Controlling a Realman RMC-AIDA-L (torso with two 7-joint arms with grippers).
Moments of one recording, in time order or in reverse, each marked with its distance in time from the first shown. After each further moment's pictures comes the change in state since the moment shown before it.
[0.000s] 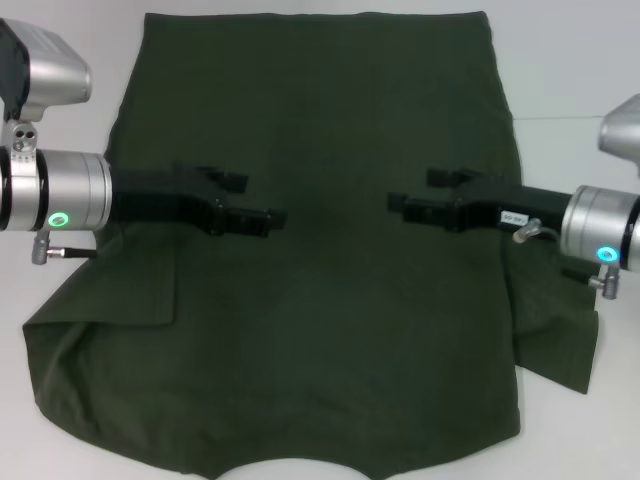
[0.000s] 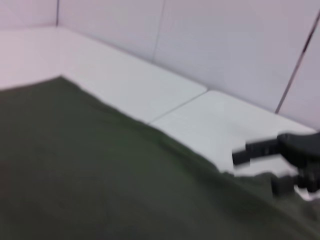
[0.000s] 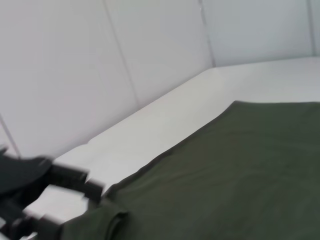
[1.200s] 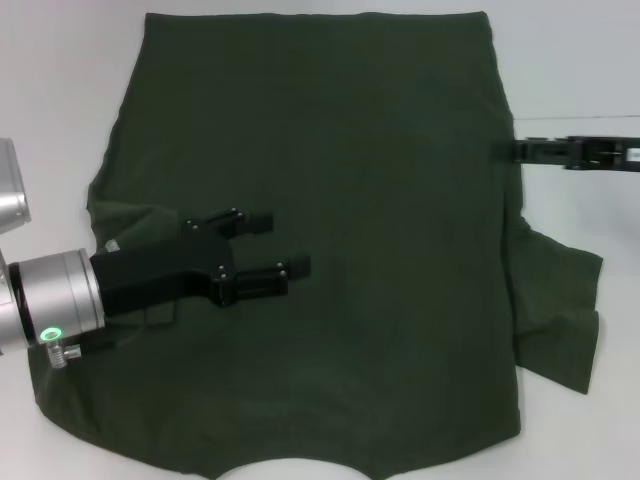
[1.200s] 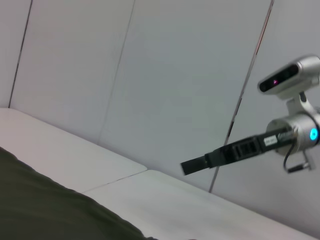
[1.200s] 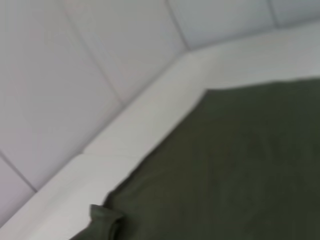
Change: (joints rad) left arm 0.215 -0.047 0.037 -0.141 -0.391 0.161 0.378; right arm -0.055 -0.144 0.076 -0.305 -0.237 -0.257 0.635
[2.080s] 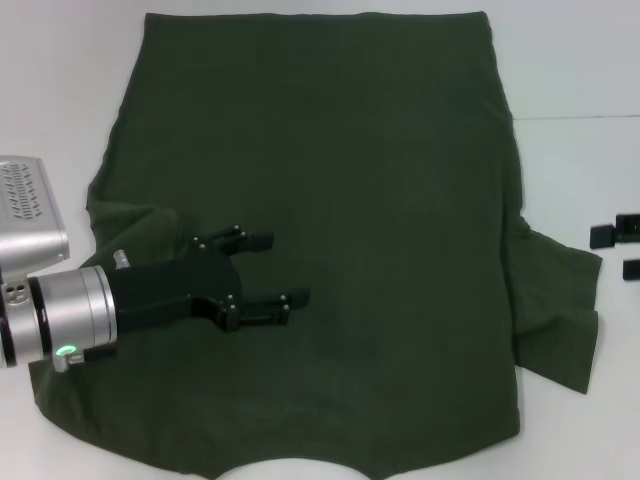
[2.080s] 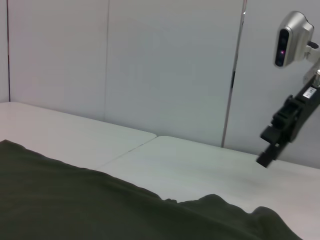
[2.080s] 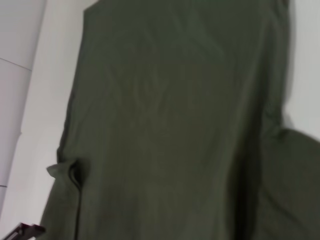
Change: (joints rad) left arm 0.009 -0.010 0.064 -0.001 0.026 -0.100 0.179; right arm -0.010 -0.059 0.287 -0.039 -0.434 -0.319 0.501
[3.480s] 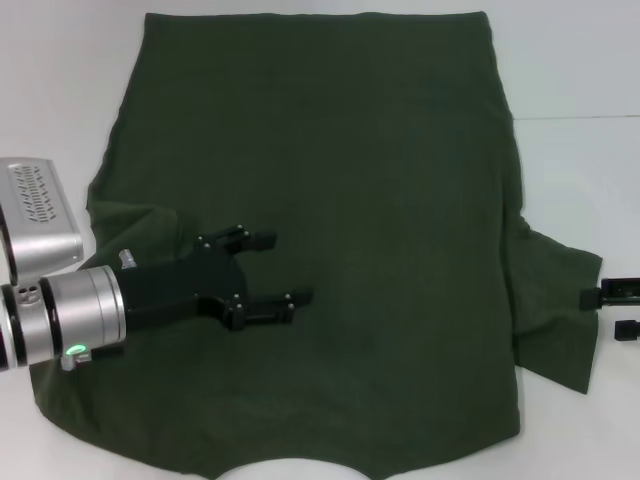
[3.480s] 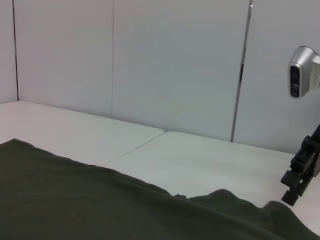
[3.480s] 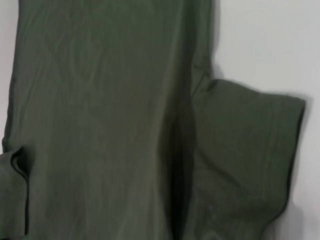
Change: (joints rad) left arm -0.004 -0.014 0.001 0.000 0.003 -0.039 0.023; right arm -0.013 -0.017 0.012 0.250 -0.074 0.166 -0.096
